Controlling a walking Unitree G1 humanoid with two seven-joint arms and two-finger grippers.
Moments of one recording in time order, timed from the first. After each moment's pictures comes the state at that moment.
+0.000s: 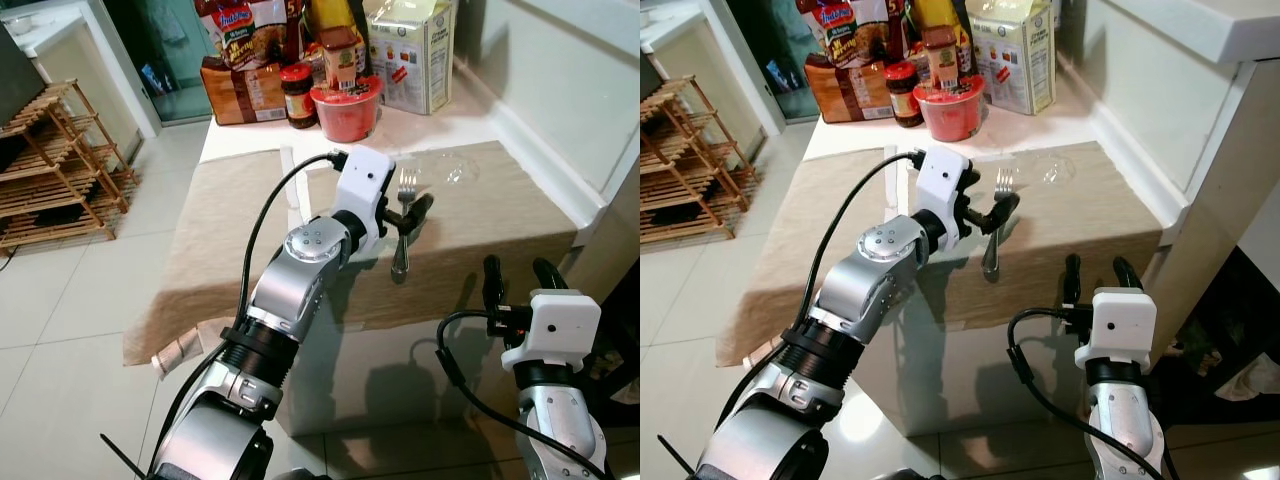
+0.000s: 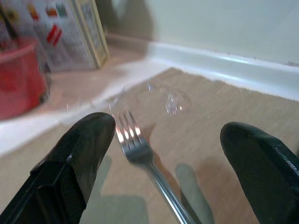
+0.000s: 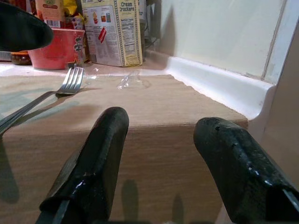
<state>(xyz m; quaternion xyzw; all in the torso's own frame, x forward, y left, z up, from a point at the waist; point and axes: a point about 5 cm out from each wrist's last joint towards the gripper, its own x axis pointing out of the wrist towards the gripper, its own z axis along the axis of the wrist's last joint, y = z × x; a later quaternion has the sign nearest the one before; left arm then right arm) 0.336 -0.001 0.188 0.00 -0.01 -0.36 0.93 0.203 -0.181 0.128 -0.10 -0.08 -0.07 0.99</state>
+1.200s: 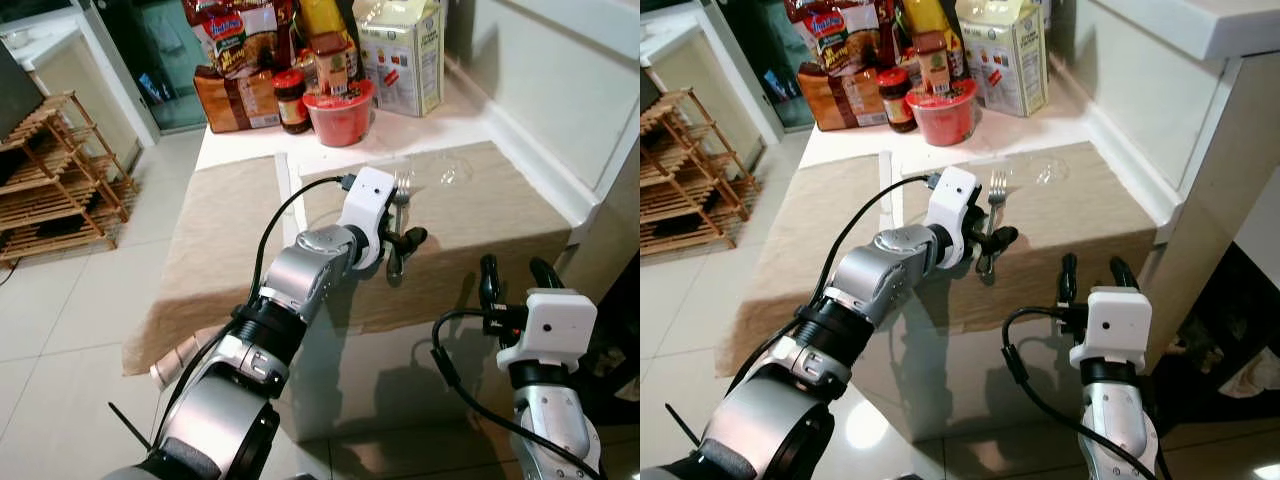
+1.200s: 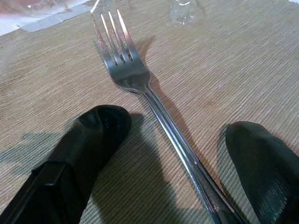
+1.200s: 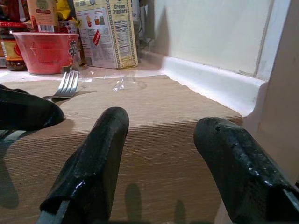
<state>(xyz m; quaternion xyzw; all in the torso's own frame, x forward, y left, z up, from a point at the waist) 0.347 -0.006 0.155 0.01 0.18 -0.35 0.92 0.202 -0.174 0.129 -0.09 -0.07 -0.07 0.99</state>
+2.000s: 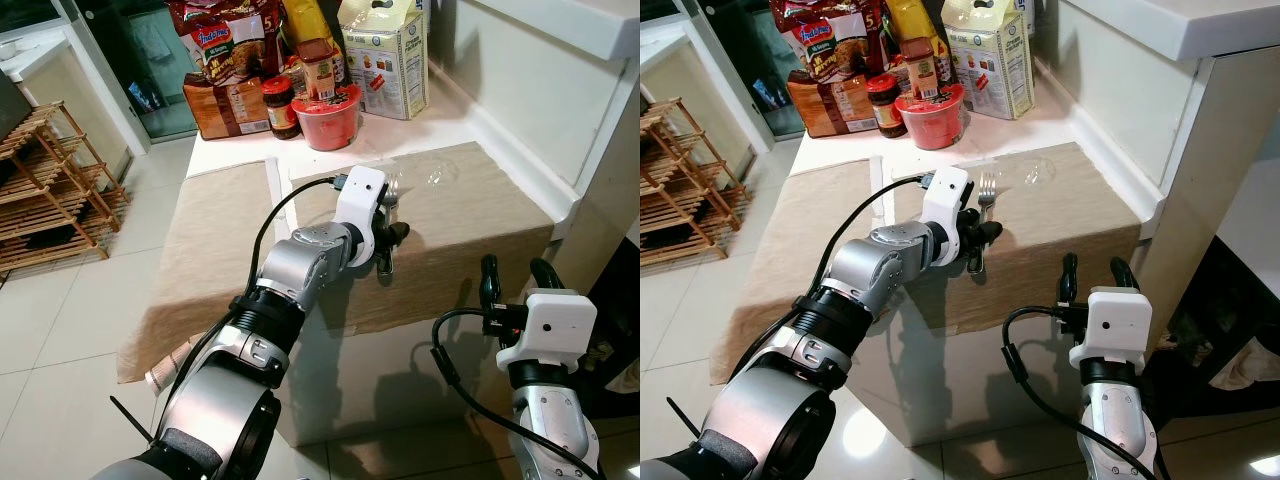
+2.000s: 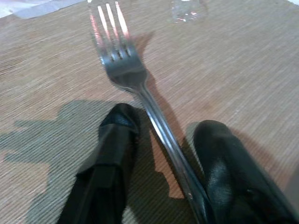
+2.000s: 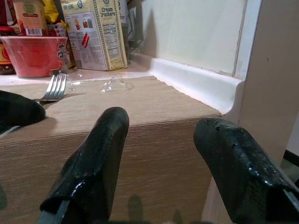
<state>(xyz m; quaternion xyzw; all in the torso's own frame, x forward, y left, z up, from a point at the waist) 0.352 0.000 0.150 -0.02 0.22 -0.33 0.92 0.202 -0.174 0.128 -0.09 -0.07 -0.08 0.99</state>
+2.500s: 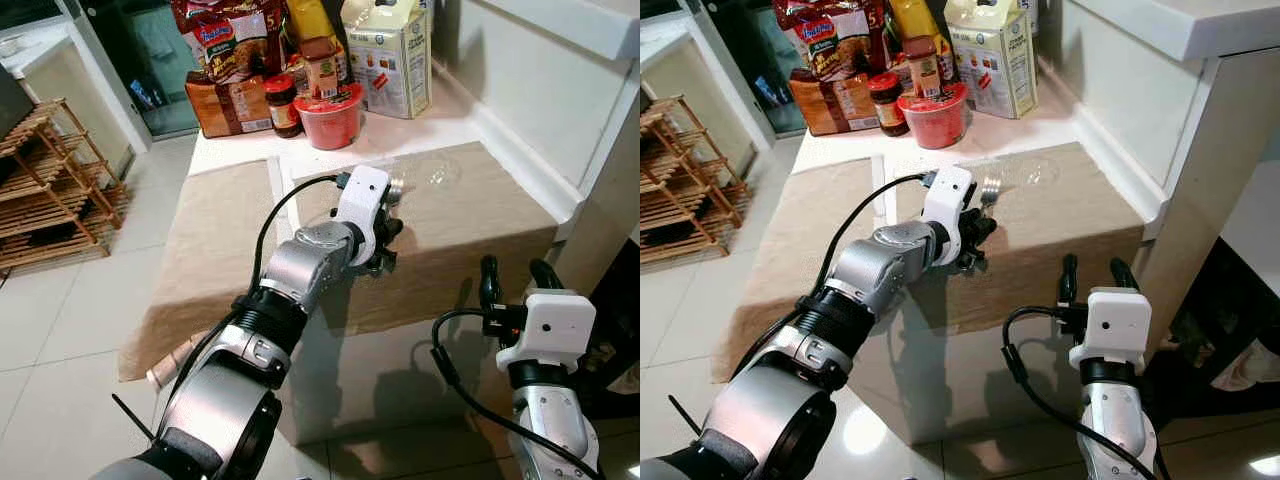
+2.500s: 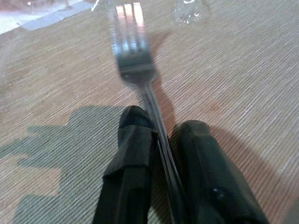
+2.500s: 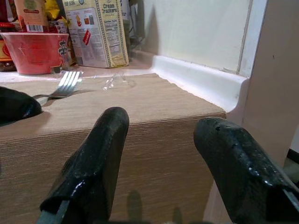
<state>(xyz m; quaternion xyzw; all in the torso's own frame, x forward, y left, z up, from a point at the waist) 0.353 -0.003 0.152 0.01 0.19 -0.33 0.93 0.202 -0.174 0.127 -0.09 -0.07 -0.08 0.99</state>
